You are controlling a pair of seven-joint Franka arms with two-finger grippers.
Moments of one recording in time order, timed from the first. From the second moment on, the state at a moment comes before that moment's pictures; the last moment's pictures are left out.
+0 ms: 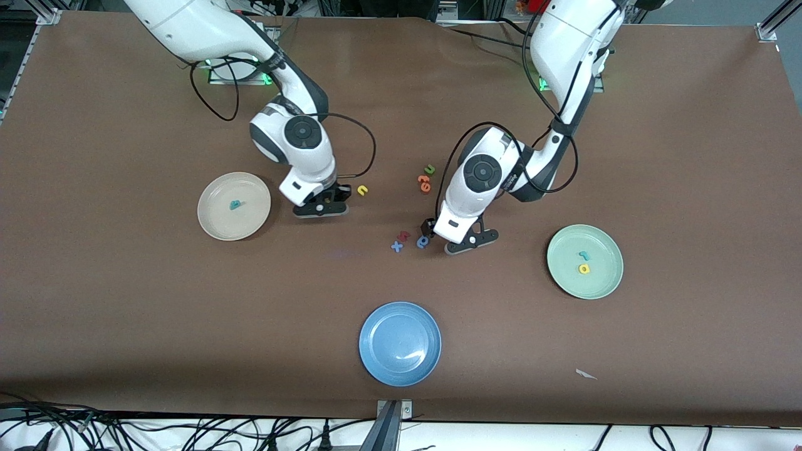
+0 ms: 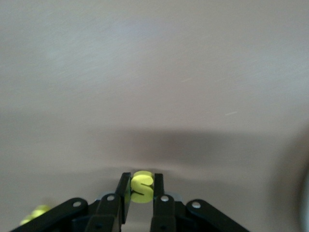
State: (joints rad) left arm -0.56 0.67 -0.06 -1.74 -0.10 2.45 -0.87; right arm 0.14 0.49 0.44 -2.06 -0.48 2.45 0.79
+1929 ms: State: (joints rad) left arm -0.61 0.69 -0.05 -1.76 -0.05 2.42 -0.94; right arm 0.05 0.35 0.49 -2.15 -0.19 2.41 0.55
